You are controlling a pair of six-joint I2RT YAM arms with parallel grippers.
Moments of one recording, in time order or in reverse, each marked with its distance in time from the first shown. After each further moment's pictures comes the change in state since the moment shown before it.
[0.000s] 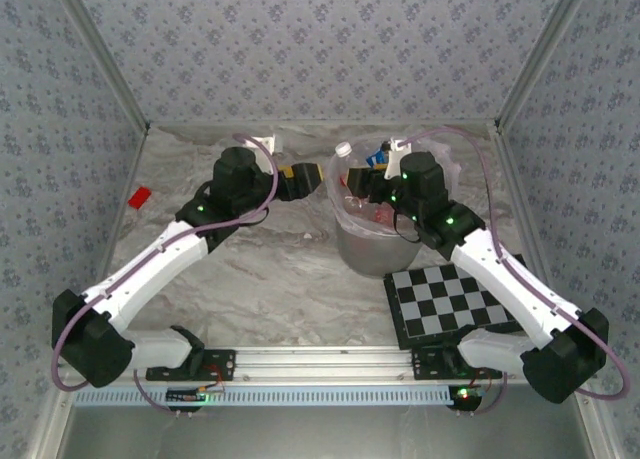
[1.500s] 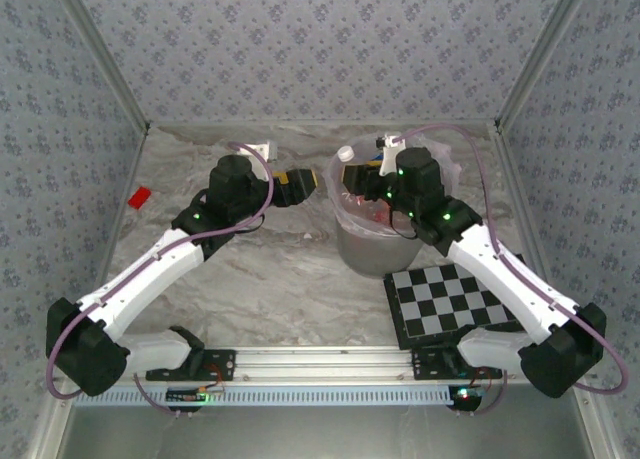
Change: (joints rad) left arm 0.000 -0.054 -0.070 0.000 -0.044 -0.004; right arm 0.016 0.027 0.083 -0.051 -0.026 -0.008
